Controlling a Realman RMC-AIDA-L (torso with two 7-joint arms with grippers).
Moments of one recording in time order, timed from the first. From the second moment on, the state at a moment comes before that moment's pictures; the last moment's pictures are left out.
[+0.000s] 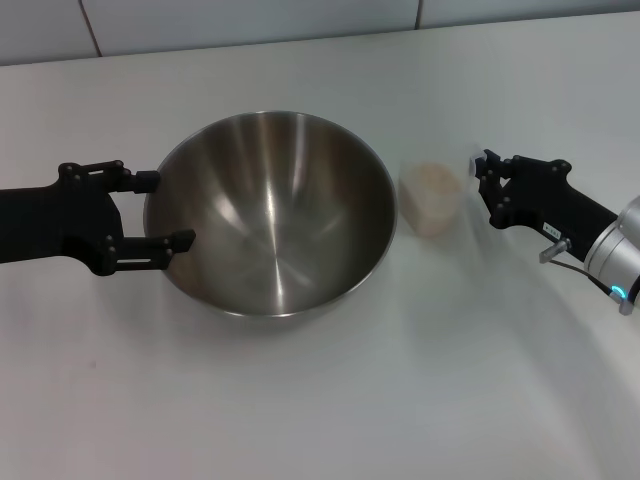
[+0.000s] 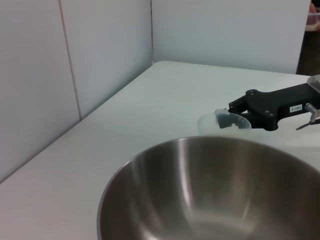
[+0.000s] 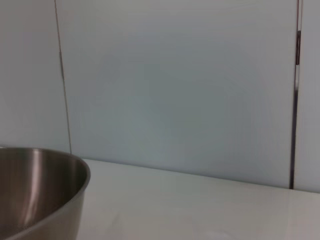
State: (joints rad) left arm -0.35 -2.06 1.09 1.16 1.95 1.44 -1.56; right arm 0.48 2.08 0.04 -0.09 -1.97 -1.16 0.50
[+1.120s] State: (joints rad) left arm -0.35 -2.06 1.09 1.17 1.95 1.47 -1.56; right arm 0.48 2.08 0.25 0.03 -1.97 -1.49 0.07
